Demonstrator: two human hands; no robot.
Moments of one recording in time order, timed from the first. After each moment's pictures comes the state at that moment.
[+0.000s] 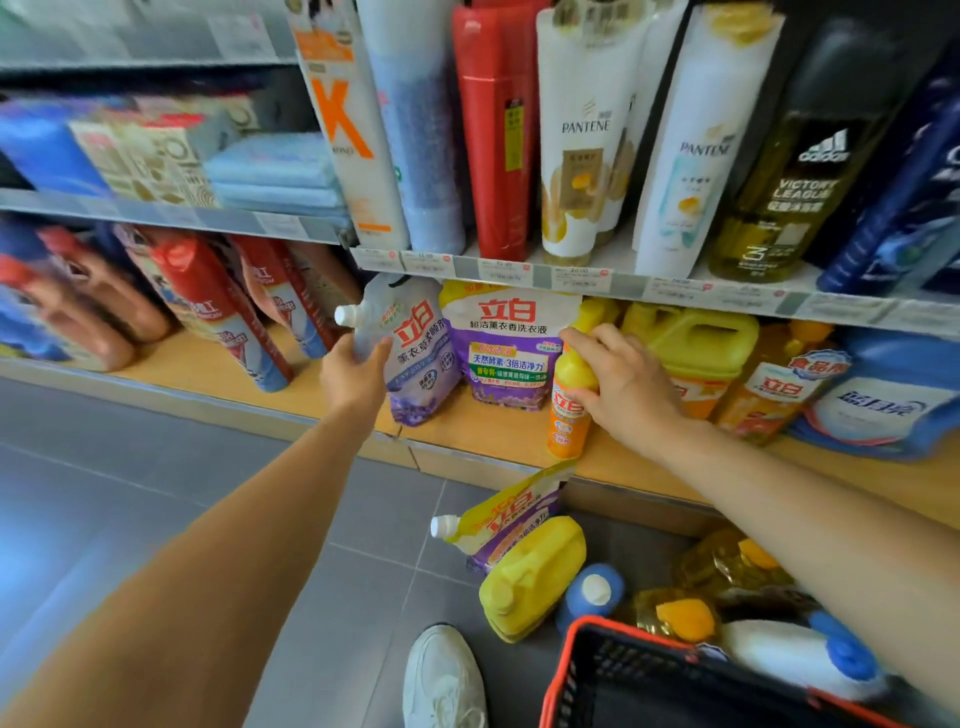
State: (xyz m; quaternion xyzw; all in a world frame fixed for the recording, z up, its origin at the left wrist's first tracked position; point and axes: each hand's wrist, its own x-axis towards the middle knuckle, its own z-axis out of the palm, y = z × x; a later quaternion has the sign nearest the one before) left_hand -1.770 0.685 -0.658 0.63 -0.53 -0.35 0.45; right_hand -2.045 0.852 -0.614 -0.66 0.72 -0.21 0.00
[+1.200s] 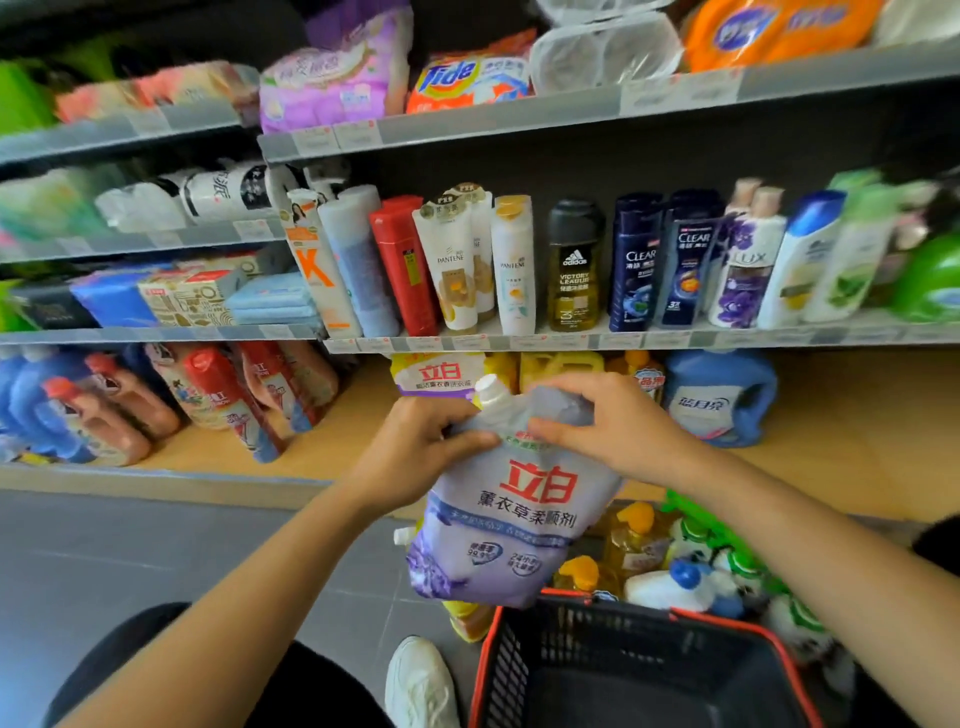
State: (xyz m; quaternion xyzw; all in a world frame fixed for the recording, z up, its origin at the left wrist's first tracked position) left_hand -1.832 0.948 -0.453 0.23 -0.90 -0.27 0.24; right_hand -2.052 1.056 -0.451 -0.64 0.63 -0.39 0.20
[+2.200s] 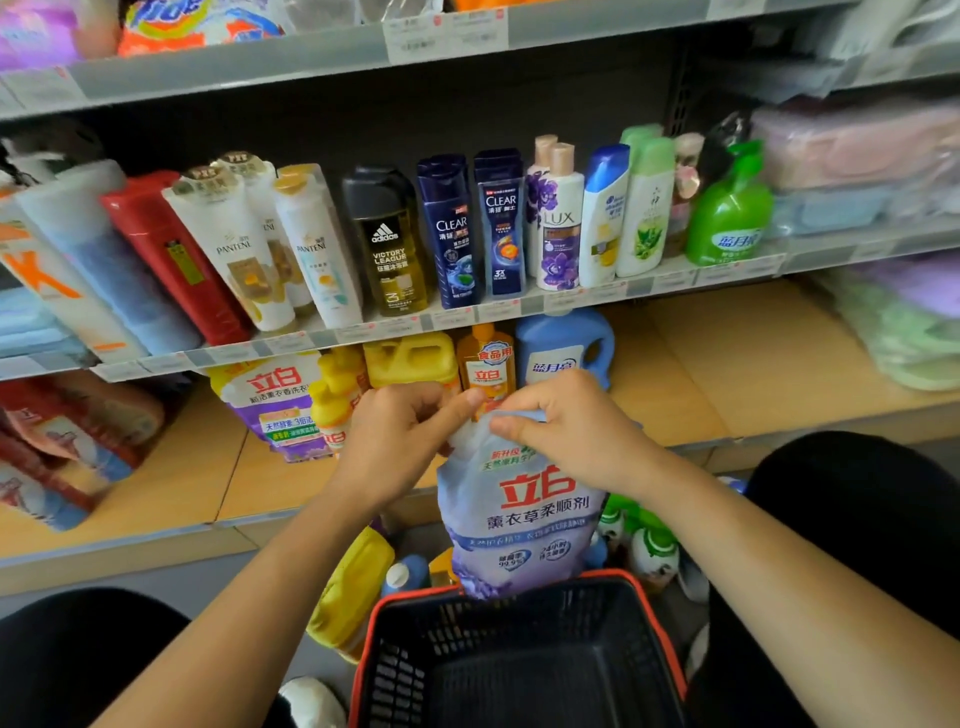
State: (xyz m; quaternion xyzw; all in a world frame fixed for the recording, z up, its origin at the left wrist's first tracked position) left_hand -1.976 0.999 -0.486 0.22 -0.87 -0.36 0.26; right_hand -2.143 1.127 -0.496 -0.58 0.68 -0.43 0.16
